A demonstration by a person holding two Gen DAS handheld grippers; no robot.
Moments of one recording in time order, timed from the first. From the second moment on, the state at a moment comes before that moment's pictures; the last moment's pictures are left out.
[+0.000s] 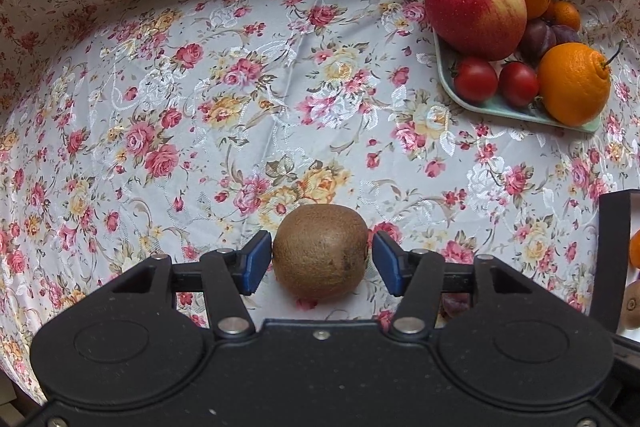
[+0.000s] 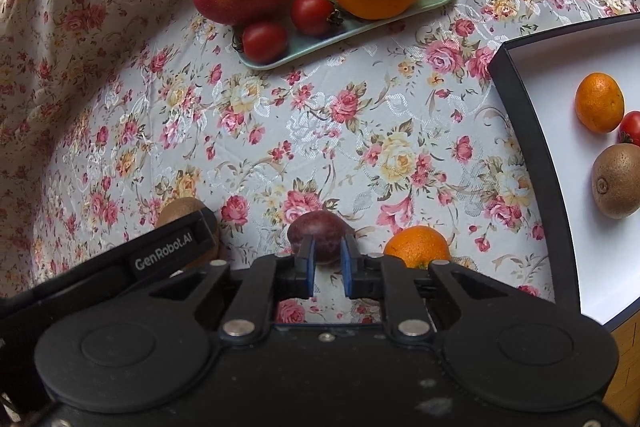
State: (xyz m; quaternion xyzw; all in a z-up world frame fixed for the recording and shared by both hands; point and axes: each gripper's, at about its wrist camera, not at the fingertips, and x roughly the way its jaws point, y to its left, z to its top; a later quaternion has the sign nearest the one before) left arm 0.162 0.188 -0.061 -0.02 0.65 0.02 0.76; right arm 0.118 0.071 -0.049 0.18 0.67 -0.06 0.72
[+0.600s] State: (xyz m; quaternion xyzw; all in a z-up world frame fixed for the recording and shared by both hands) left arm 0.165 0.223 -0.045 -0.05 0.63 0.07 0.77; right arm 0.119 0.086 -0.058 0.16 0.65 -0.07 0.74
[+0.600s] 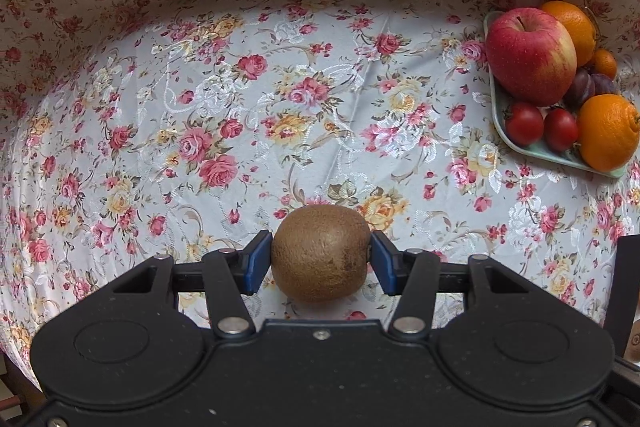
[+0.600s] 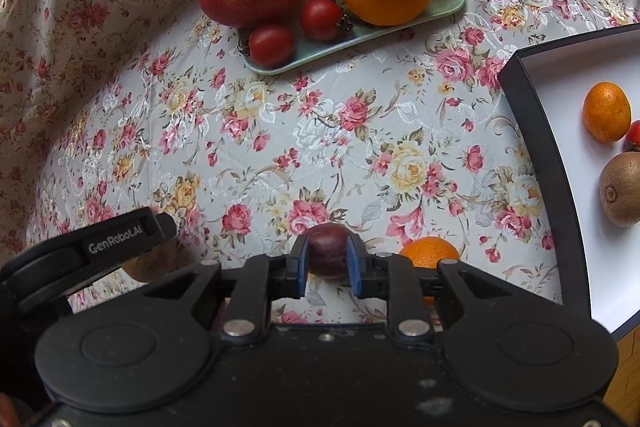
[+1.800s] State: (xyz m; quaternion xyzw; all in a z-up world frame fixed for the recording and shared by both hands) left arm 0.147 0.201 -0.002 -0.02 0.60 0.03 0.80; right arm 0.111 0.065 -0.031 0.18 0.65 -0.07 0.74
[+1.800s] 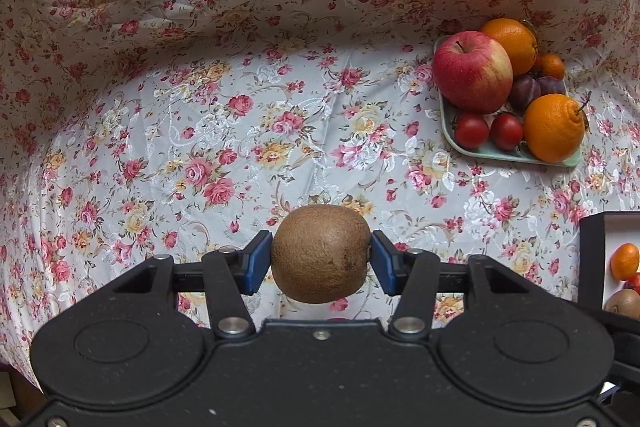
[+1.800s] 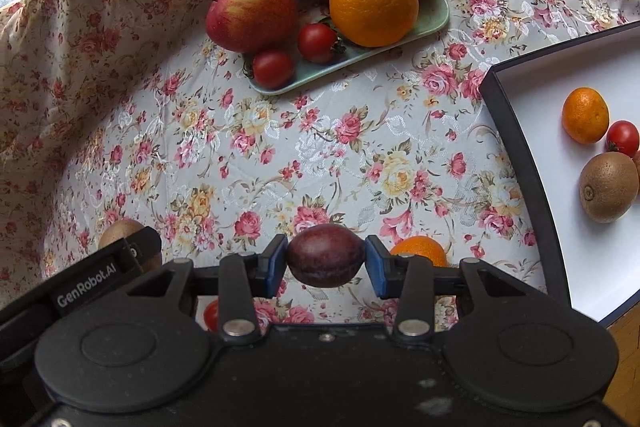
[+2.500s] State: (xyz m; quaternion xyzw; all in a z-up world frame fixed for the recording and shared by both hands) left arm 0.119 0.128 0.014 0.02 0.58 0.00 0.81; right arm 0.068 0.004 0.016 0.17 0.62 -0.08 0.76
